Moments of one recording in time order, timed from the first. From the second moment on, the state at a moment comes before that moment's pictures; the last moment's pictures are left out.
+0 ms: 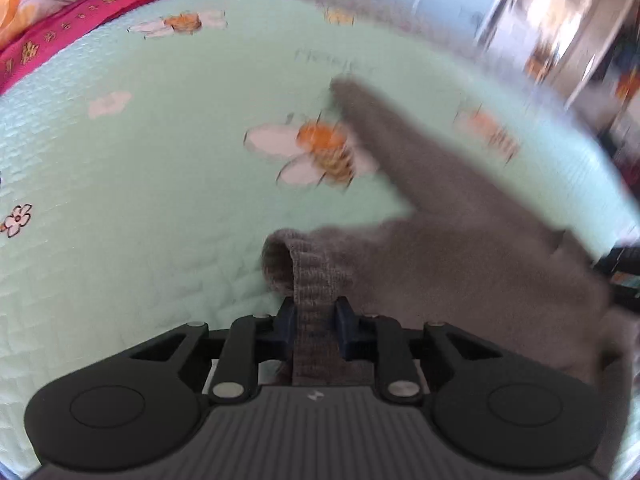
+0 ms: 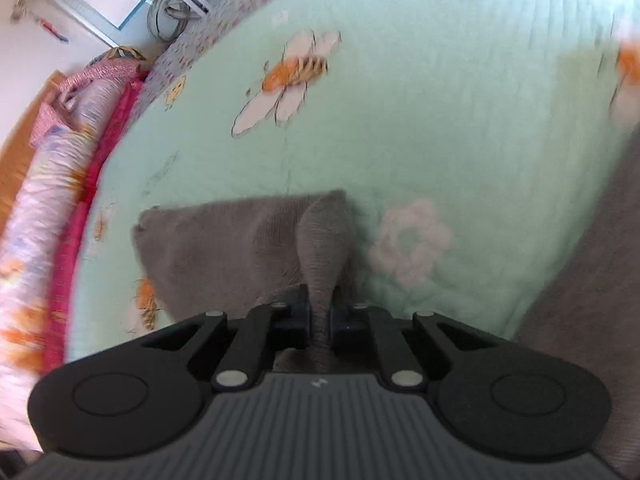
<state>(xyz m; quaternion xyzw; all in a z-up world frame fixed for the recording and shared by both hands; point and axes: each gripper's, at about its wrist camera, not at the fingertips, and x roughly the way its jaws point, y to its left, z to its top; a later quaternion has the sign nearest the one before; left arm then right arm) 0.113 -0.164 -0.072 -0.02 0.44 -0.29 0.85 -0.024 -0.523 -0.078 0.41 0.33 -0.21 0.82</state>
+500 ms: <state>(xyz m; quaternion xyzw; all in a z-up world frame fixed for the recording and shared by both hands) 0.058 -0.066 -0.053 -0.11 0.37 -0.27 0.88 -0.216 -0.484 0.006 0.35 0.18 -0.22 0.90</state>
